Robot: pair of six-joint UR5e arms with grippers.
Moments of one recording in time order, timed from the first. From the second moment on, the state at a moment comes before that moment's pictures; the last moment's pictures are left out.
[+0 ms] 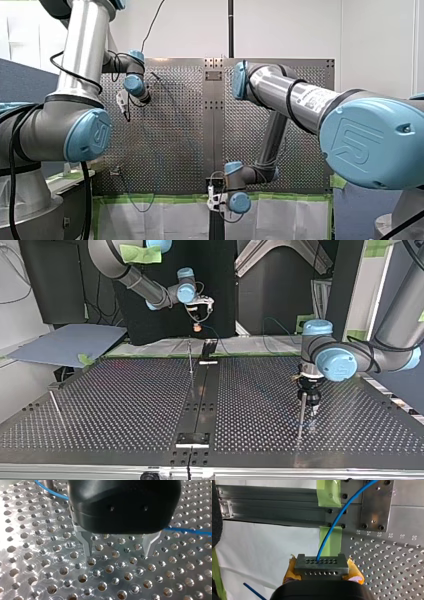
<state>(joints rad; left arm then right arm) 0.03 -1.86 -1.60 -2.92 -1.62 -1.93 2.27 -0.35 1.44 -0.74 1.73 1.64</state>
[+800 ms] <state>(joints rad) 0.03 -1.86 -1.60 -2.92 -1.62 -1.93 2.23 -0.34 1.52 -0.81 1.76 1.63</state>
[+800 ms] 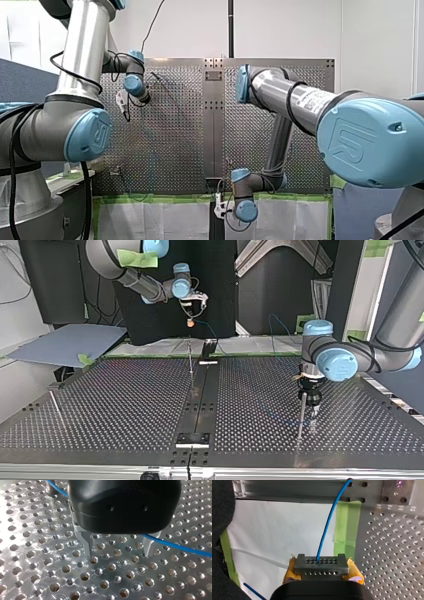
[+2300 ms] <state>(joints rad) 0.05 -1.86 -1.60 -2.92 -1.63 -1.95 2.18 -0.70 1.90 -0.96 1.79 1.65</state>
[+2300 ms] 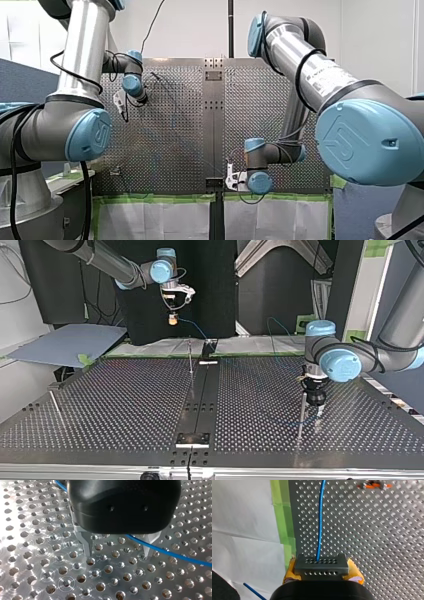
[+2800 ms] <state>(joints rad) 0.05 -1.86 -1.60 -2.92 -1.64 -1.95 2.14 -0.83 1.98 -1.06 1.75 1.67</state>
